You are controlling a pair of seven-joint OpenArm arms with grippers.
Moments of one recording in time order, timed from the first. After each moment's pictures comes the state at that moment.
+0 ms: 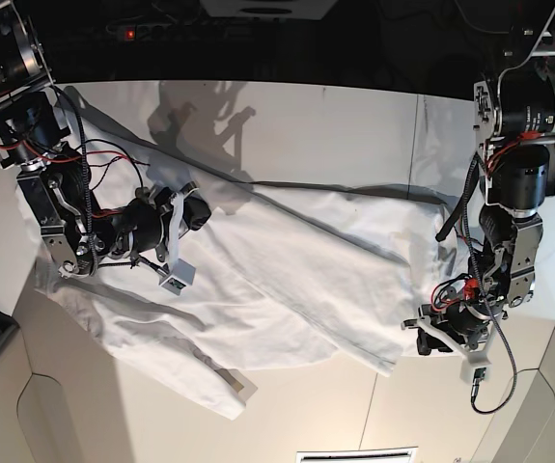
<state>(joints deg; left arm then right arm) -28.8 -14.9 -3.4 41.5 -14.2 -18.2 15.5 20.3 19.1 -29.4 57.5 36.5 34.3 -54.7</state>
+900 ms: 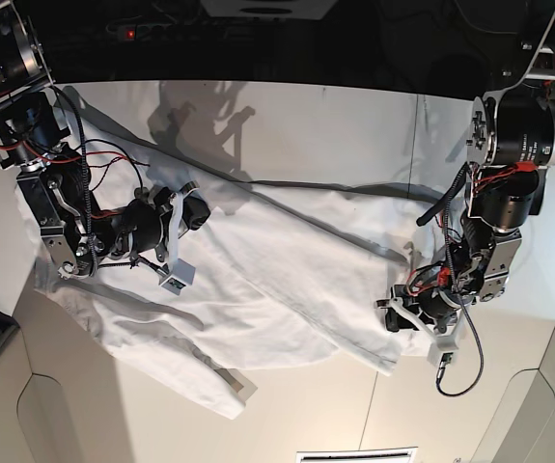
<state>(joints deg) -33.4 -13.2 2.1 25.6 -15.3 -22.1 11.0 20.3 19.1 -29.4 57.6 36.5 34.3 -55.4</state>
